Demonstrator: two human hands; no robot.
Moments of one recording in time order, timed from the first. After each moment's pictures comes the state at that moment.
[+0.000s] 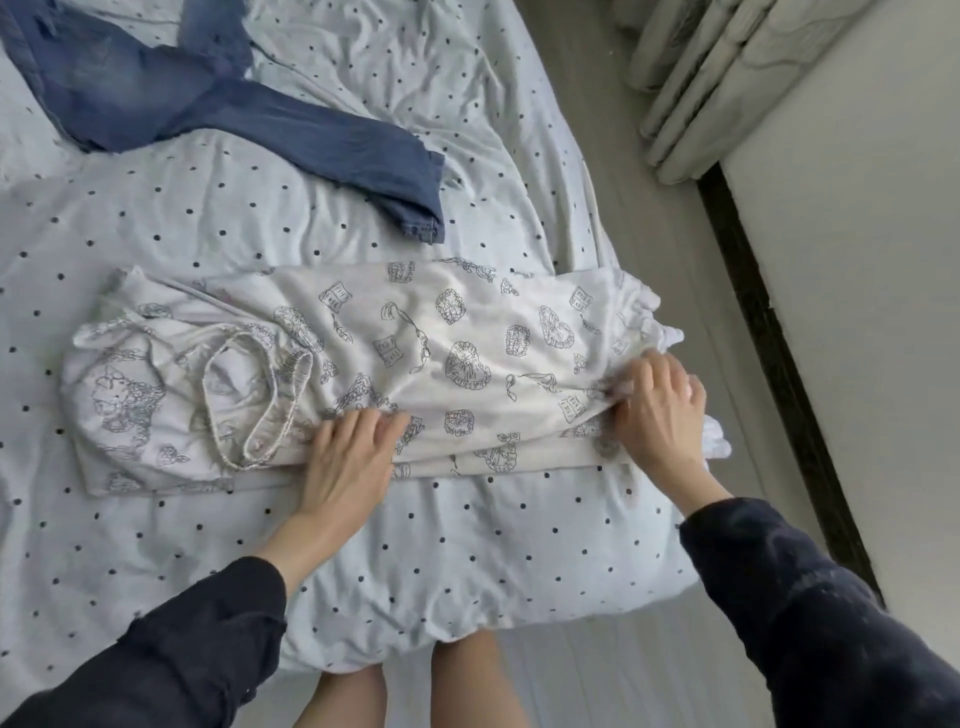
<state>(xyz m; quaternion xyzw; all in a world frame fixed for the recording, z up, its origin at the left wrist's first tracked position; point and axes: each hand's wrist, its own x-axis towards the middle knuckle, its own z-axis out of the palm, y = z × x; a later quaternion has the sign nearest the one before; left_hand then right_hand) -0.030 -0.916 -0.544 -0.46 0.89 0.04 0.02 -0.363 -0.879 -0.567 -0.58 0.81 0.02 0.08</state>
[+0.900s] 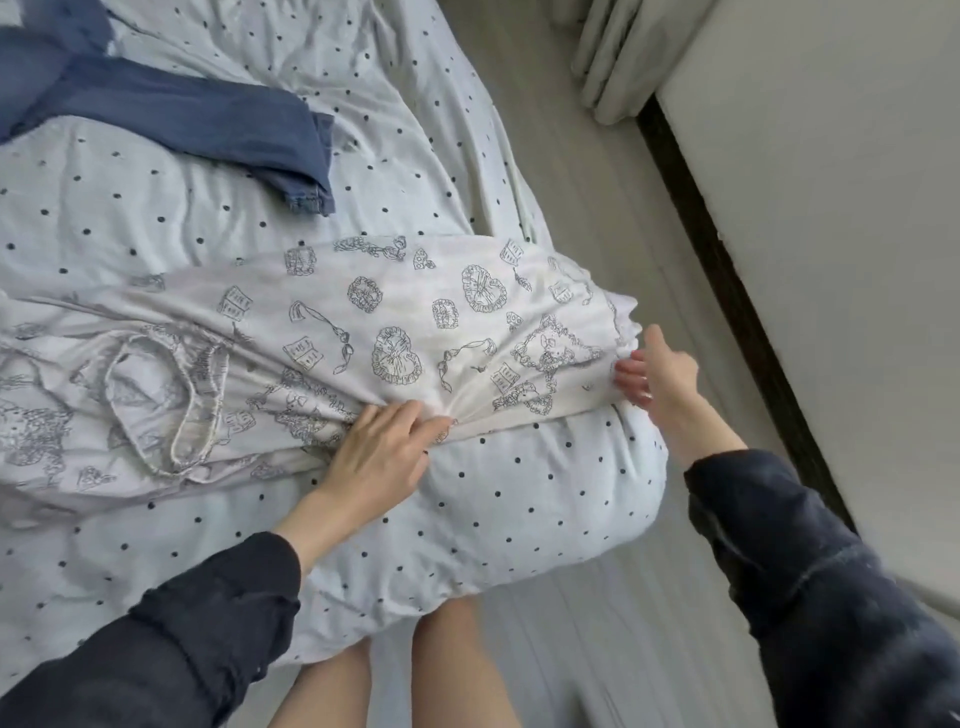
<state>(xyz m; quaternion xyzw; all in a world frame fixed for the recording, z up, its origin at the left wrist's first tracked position) -0.113 -0.900 -0.551 -0.30 0.94 0.15 -0.02 -0.415 -0.867 -0.534 0.09 0.84 -0.34 0.42</state>
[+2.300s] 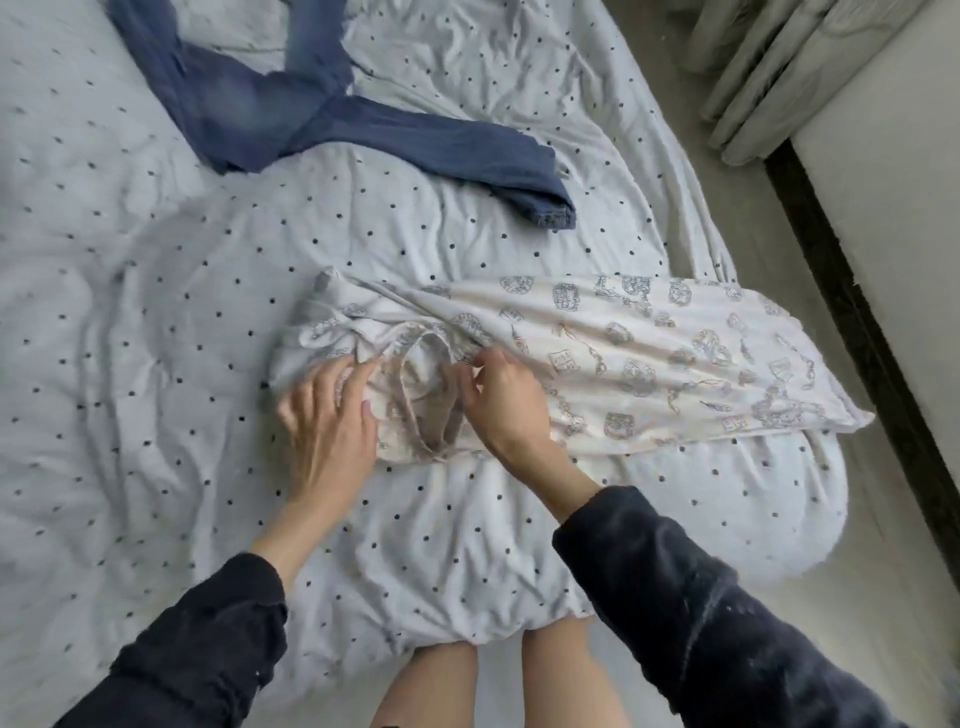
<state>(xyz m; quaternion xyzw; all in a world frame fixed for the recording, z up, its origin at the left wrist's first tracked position) 0.104 -0.954 -0.505 -0.61 0.79 0.05 -0.10 -0.078 -0.950 -0.491 -0.51 0.76 -0.18 0.35</state>
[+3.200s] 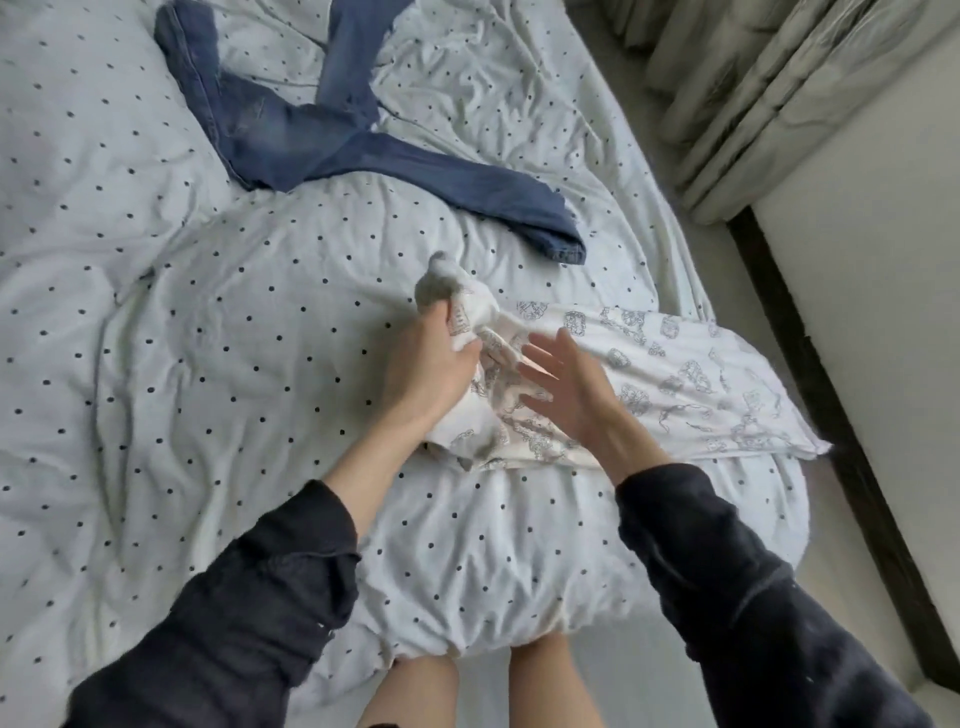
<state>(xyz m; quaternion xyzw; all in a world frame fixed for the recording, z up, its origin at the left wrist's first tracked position) 0.034 -1.006 -0.424 -0.65 0.63 0.39 -0.17 -0.117 -0.960 -0.457 -0.11 0.61 -0.39 0.68</state>
